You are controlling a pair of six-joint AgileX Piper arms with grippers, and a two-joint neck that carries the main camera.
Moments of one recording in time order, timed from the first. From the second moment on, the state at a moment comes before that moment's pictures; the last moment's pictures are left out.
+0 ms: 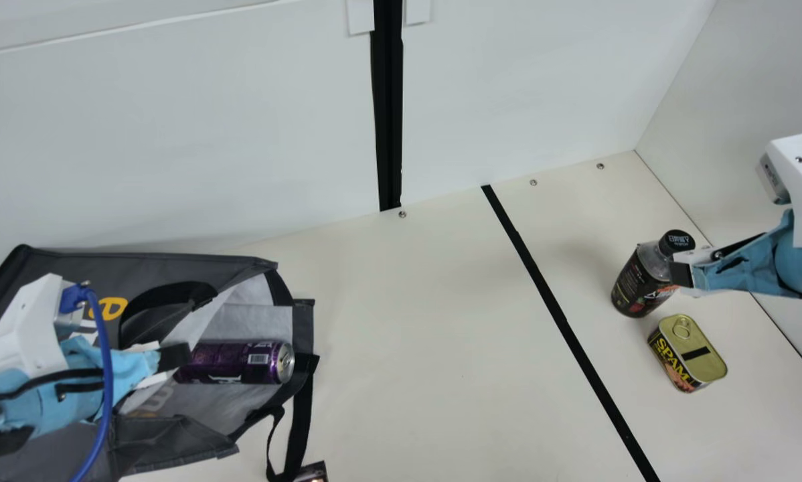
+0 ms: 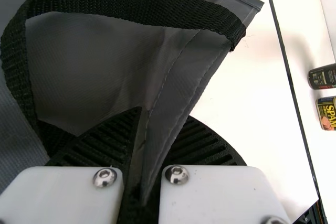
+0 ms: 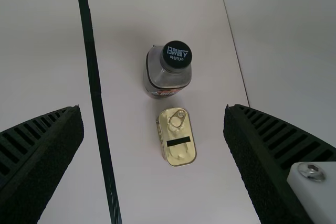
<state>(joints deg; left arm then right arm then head) -10.4 87.9 -72.6 -38.7 52.3 14.3 -40.1 71.5 -84.0 8.9 69.6 -32.1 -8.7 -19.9</state>
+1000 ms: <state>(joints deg) -10.4 87.9 -72.6 -38.7 52.3 14.3 -41.2 85.0 -86.6 11.2 64.6 -36.3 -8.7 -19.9</state>
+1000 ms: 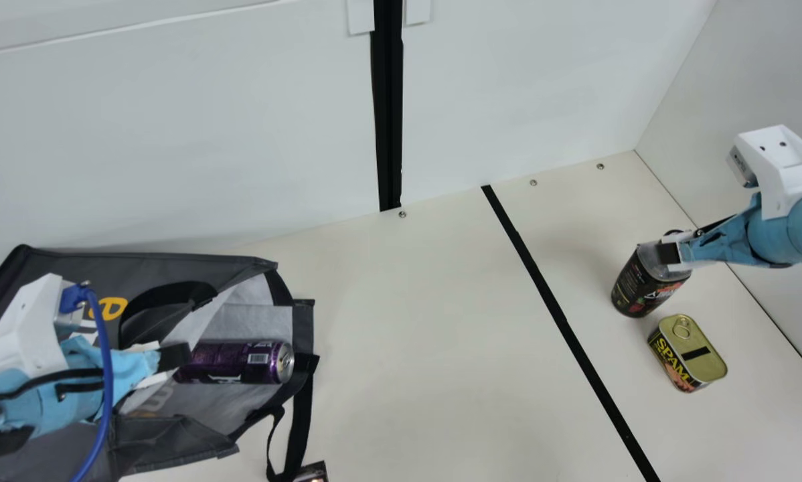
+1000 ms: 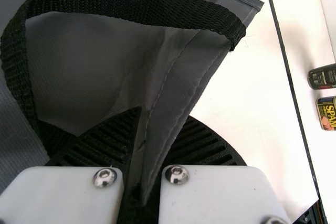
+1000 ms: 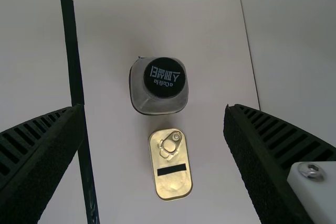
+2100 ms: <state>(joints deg) -10.4 87.9 -72.6 -38.7 52.3 14.3 -39.1 96.2 -91.0 10.5 64.0 -35.5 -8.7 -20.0</state>
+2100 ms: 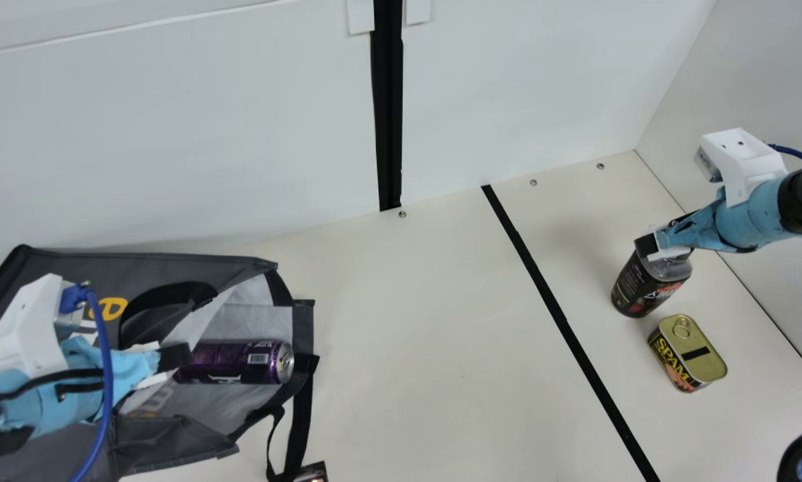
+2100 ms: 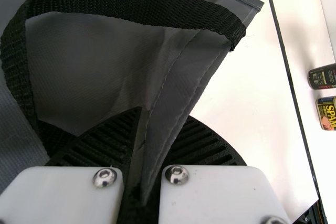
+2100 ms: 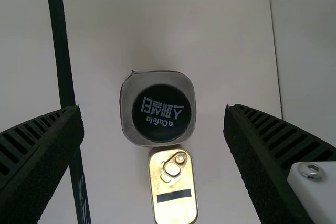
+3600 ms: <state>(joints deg) -10.4 87.9 -72.6 -38.7 52.3 14.3 -38.6 103.4 -94.6 10.2 64.0 -35.1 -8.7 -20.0</state>
